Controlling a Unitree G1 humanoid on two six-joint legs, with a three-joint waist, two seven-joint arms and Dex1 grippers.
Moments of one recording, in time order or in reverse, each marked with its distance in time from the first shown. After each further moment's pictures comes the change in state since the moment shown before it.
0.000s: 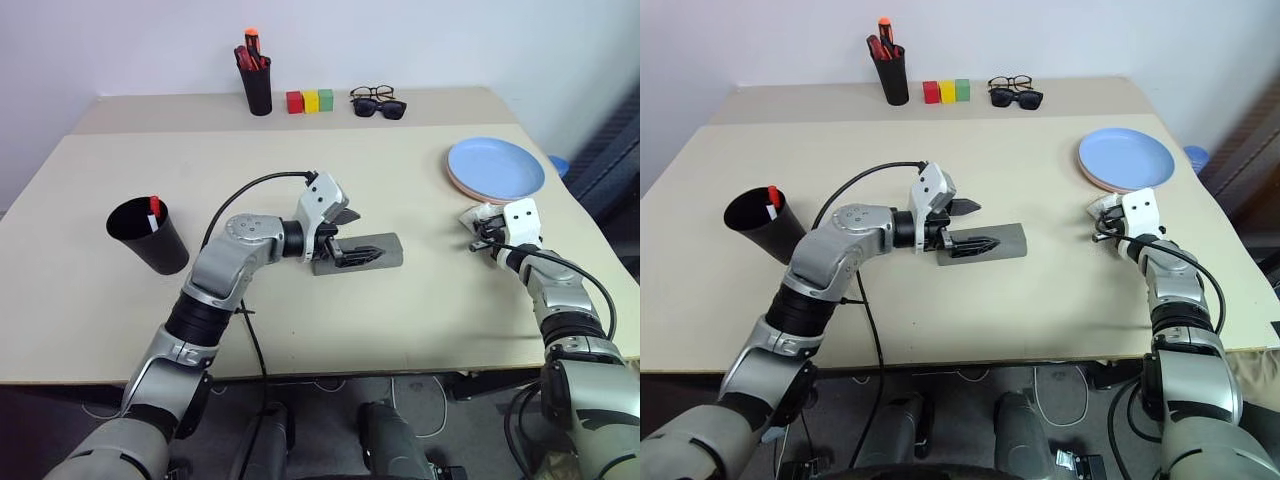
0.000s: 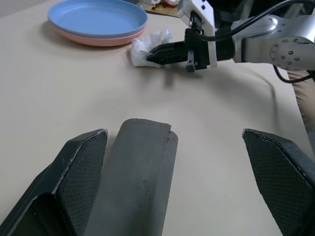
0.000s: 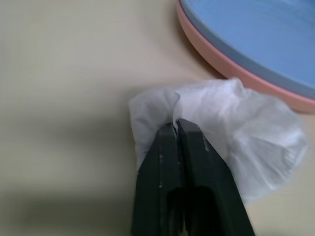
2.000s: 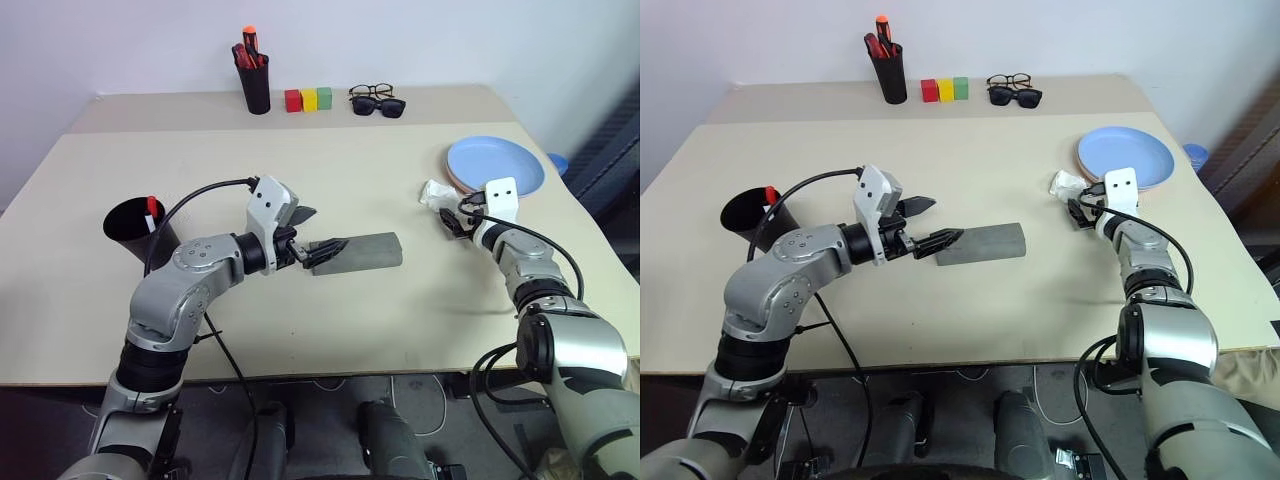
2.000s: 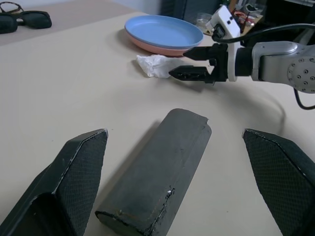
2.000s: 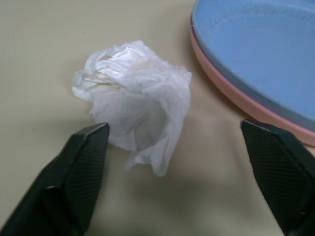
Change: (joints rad) left arm 0.215 0.101 0.166 -0.354 -0.172 0.160 0.243; right arm -0.249 0.090 -0.051 0.320 -0.043 -0.045 -0.060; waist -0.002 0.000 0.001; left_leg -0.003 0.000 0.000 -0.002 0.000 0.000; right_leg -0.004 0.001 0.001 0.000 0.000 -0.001
